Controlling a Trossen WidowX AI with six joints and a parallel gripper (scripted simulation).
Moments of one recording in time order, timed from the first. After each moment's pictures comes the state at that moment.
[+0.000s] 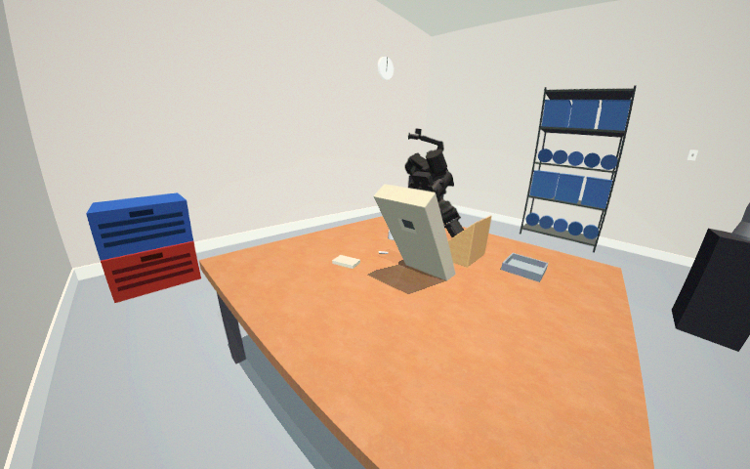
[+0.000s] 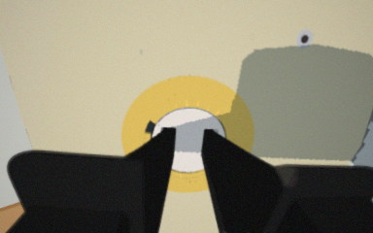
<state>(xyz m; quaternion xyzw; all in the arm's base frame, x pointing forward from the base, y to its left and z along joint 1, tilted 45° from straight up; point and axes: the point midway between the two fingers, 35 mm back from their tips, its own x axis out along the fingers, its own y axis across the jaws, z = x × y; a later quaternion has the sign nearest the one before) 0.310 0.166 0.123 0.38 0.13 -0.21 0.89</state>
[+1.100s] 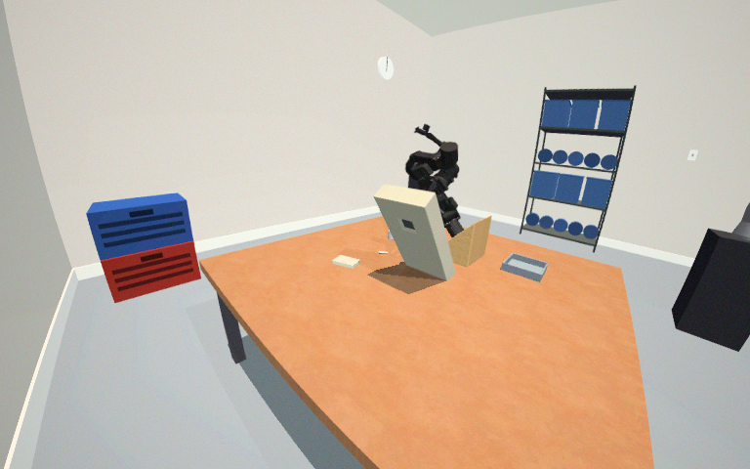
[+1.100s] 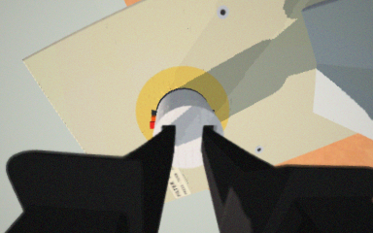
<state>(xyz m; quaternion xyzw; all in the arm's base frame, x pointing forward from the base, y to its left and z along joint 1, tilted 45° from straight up) 0.269 0.179 0.138 0.56 0.08 -0.24 0.79</state>
